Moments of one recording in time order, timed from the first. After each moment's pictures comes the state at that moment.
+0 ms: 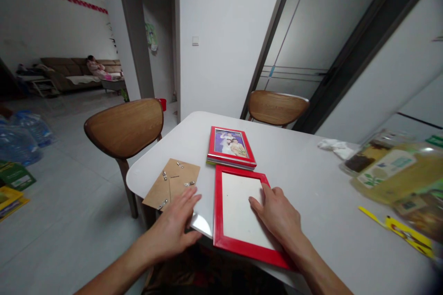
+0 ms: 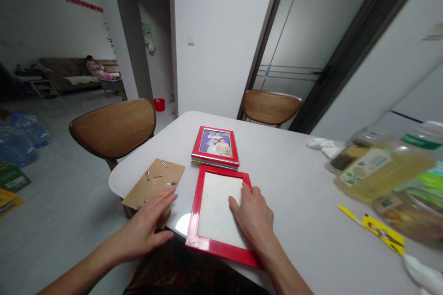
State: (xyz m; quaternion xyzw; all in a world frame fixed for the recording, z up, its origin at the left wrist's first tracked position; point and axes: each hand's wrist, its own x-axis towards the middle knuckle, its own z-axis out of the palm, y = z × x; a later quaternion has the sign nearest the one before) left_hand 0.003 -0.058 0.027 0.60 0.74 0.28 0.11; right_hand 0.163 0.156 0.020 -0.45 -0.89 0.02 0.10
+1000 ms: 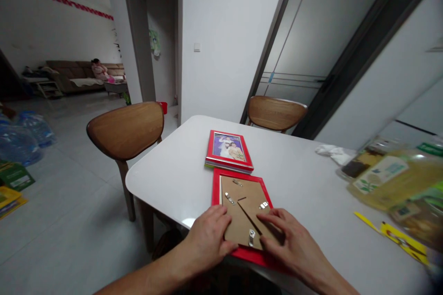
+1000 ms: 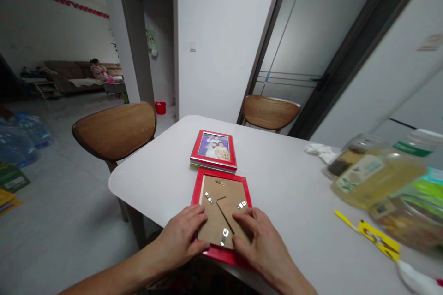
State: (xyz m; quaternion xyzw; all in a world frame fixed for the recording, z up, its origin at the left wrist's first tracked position) left_hand 0.065 -0.005 0.021 0.64 0.71 0.30 0.07; right_hand 0.218 0.142 0.032 -0.28 -0.93 0.23 0.11
